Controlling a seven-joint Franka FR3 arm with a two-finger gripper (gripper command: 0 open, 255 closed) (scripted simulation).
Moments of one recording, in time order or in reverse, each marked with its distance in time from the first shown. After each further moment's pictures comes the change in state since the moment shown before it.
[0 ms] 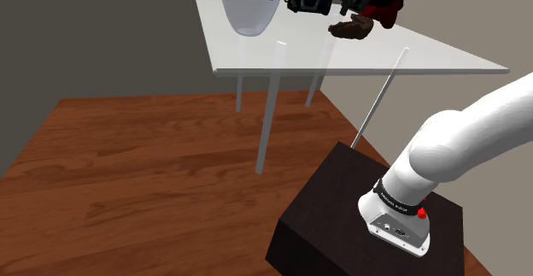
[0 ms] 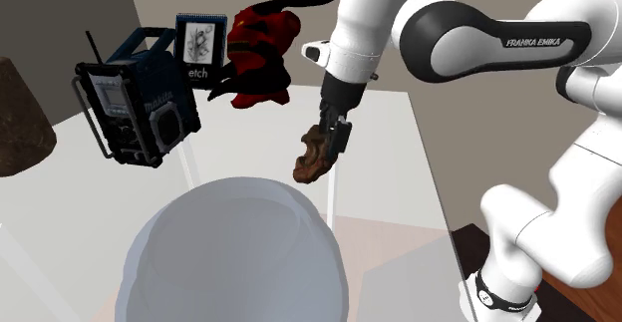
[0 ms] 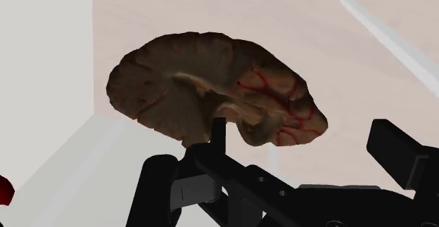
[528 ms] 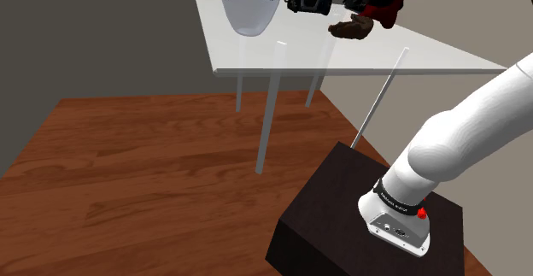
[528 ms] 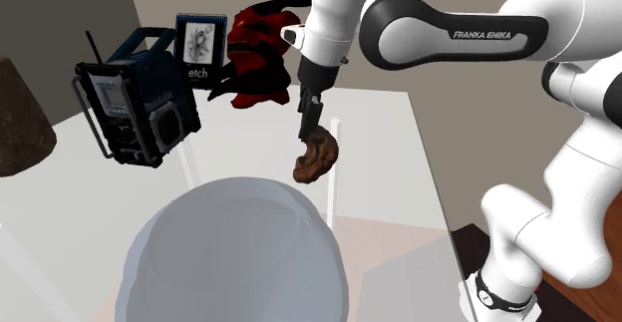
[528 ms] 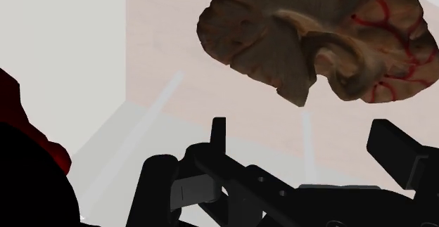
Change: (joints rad) arm -0.027 0.148 -0.082 0.162 -0.017 0.039 -0.084
